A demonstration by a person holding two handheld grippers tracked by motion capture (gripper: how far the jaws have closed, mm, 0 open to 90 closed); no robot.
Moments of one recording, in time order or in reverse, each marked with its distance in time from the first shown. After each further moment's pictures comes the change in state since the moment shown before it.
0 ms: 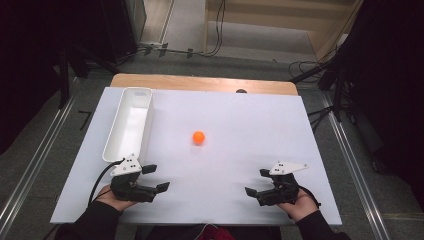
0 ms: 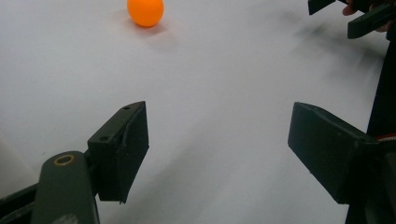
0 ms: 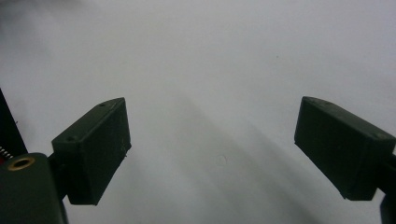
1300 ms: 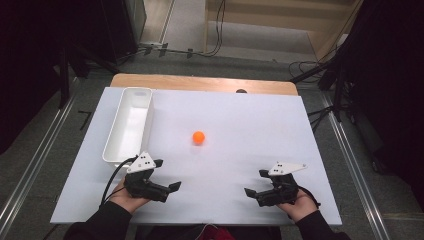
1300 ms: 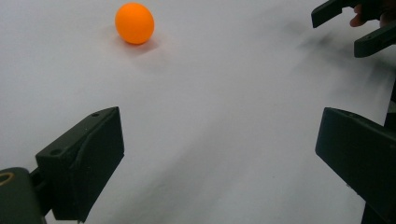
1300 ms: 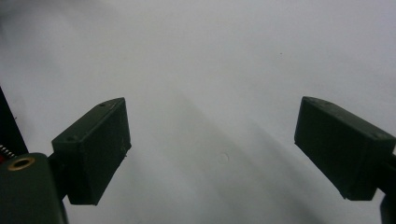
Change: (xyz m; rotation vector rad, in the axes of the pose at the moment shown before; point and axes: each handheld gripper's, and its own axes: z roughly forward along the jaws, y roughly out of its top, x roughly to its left) left arm -0.017 0.018 0.024 0.004 0.048 0.010; right arm 0.001 0.000 0.001 0.013 0.002 -0.008
